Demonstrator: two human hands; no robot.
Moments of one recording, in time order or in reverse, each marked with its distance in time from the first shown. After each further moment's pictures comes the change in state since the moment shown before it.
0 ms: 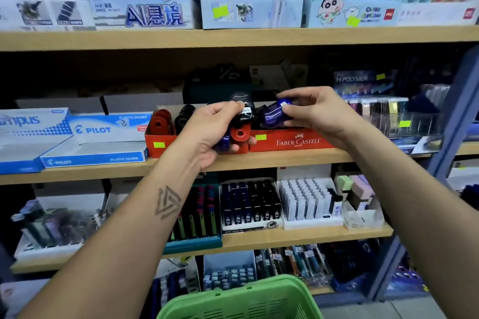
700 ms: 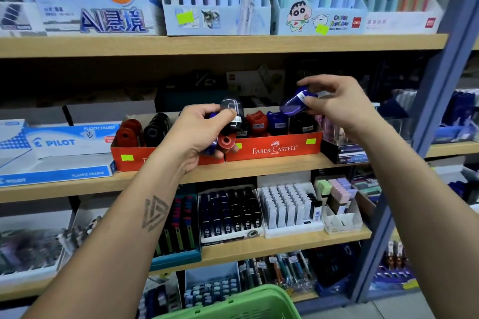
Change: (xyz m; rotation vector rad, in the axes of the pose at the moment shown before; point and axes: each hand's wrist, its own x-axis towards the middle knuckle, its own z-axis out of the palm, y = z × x) left_hand 0.020 0.001 0.023 0.180 0.002 0.051; right_hand 0.000 -0.006 -0.073 -0.448 0.274 -0.173
